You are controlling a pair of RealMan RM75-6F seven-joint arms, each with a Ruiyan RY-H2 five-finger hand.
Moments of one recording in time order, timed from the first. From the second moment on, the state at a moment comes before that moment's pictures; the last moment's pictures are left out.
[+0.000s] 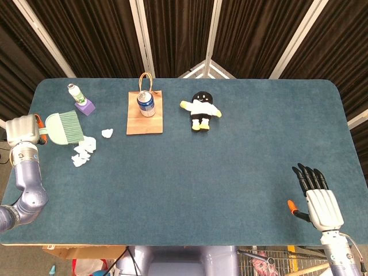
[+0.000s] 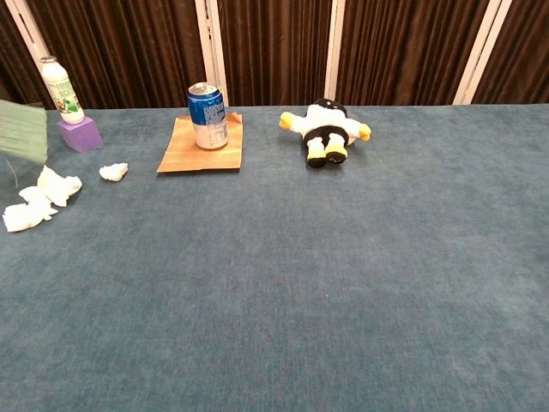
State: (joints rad) left arm -0.75 -1.25 -0.35 -1.43 0.26 1.09 0.82; right arm 0.13 -1.16 0.03 -1.69 -1.52 1.41 -0.04
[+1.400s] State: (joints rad) left arm -0.70 -1.40 -0.32 -1.29 0.23 1.08 0.75; right arm 0.12 -1.15 0.03 -1.70 -1.54 1.42 -0.02
